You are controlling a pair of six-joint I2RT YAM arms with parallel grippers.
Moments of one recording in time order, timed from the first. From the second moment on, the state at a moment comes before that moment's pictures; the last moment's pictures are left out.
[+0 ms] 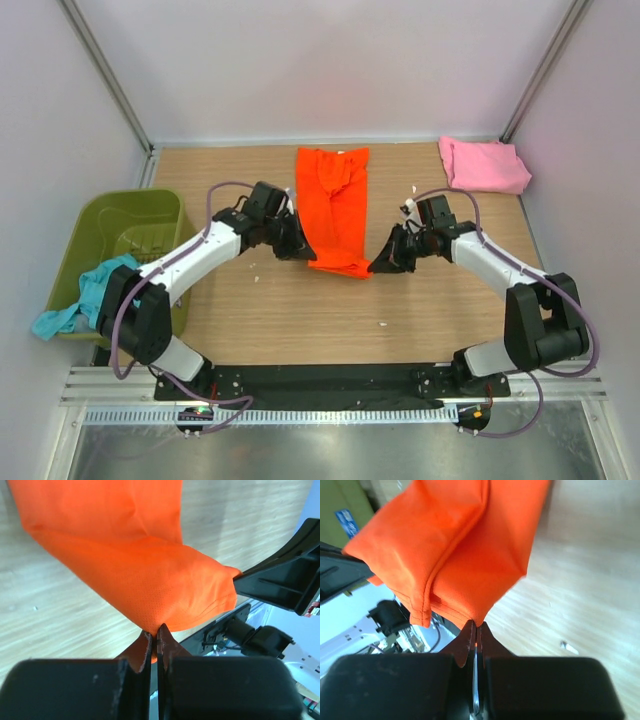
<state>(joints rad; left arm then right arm) -0.55 1.51 1.09 -0.50 0.38 -0.77 0.26 1.41 0.82 -0.47 -0.68 0.67</state>
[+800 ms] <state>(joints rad) -0.35 1.98 1.51 -0.50 0.40 -0.72 0.20 1.99 1.44 -0.38 -0.69 0.62</state>
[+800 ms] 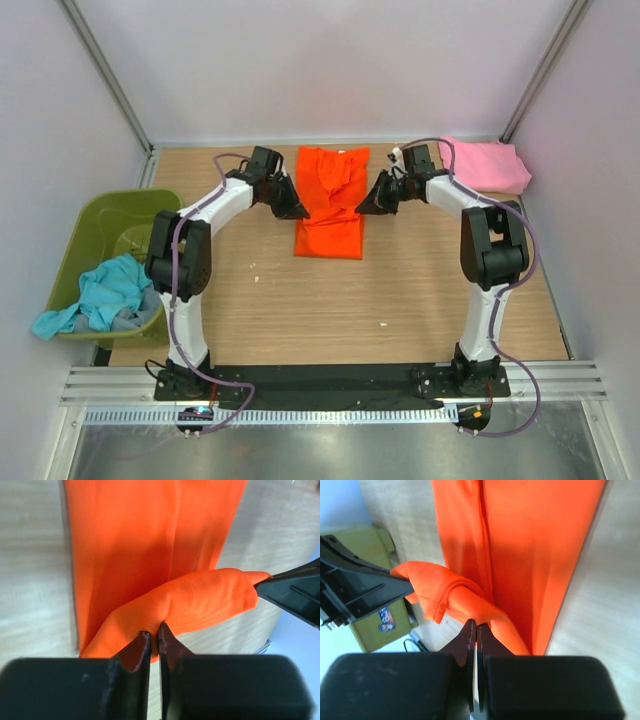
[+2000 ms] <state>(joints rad) -0.30 1.96 1.29 -0.55 0.43 -0.75 0.15 1.93 1.12 -0.32 -0.71 0.68</state>
